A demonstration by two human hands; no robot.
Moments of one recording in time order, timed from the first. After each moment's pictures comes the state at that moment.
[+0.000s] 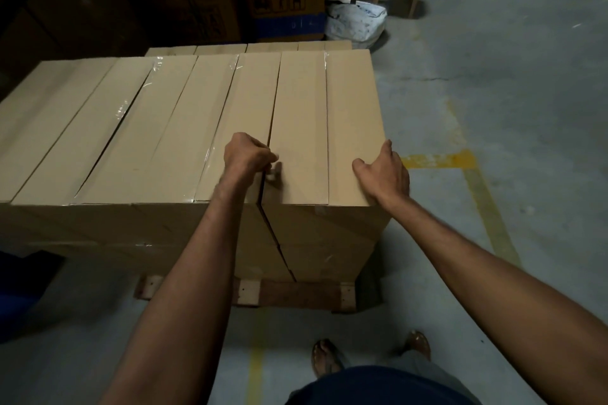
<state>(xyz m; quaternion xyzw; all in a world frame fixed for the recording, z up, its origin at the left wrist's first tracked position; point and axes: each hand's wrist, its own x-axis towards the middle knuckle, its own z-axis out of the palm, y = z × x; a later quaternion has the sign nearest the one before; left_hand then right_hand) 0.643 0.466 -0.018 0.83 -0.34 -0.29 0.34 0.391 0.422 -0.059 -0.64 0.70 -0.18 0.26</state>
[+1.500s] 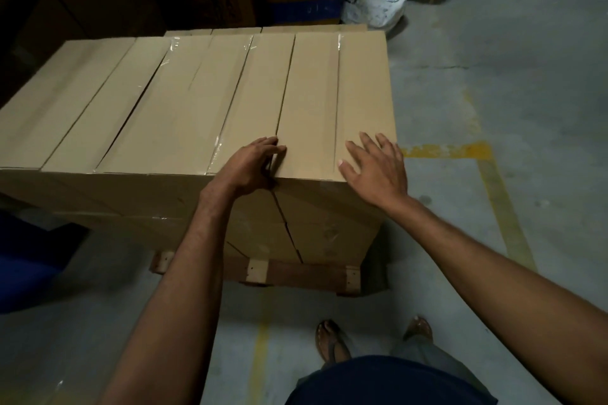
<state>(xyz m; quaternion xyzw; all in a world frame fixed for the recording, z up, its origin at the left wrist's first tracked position) 0.657 0.543 -0.035 0.72 -0.66 -0.19 0.09 0.387 0.462 -0.080 -0.83 0.53 -0.10 0.12</state>
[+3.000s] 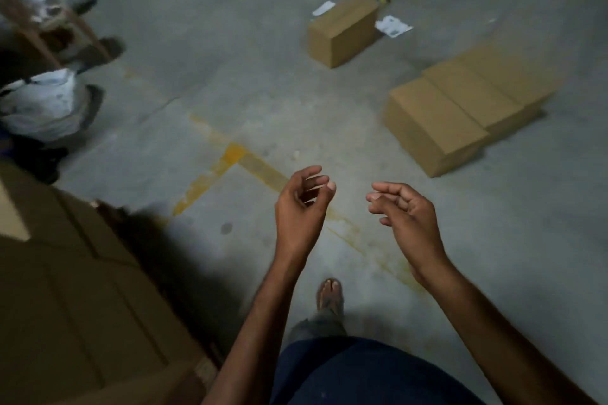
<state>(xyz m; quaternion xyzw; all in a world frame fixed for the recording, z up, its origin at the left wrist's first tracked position) -0.121 0.514 -0.048 0.44 -0.59 -0.57 0.36 -0.257 0.624 -0.048 -0.19 0.69 -0.61 0.34</state>
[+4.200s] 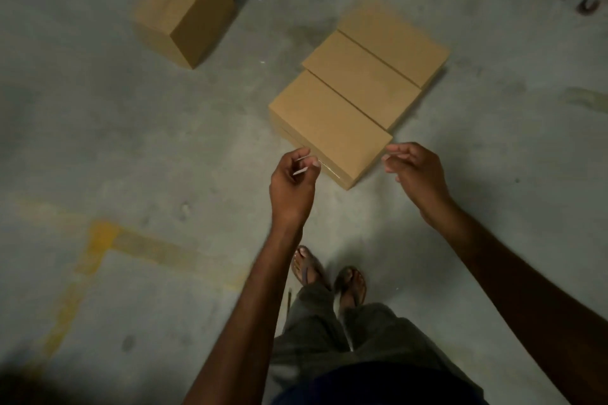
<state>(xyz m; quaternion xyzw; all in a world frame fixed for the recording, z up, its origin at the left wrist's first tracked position) -0.715 0.314 -0.158 0.45 -0.61 -0.63 0.15 -0.863 0.479 -0.171 -0.04 0.84 -0.48 0.23</state>
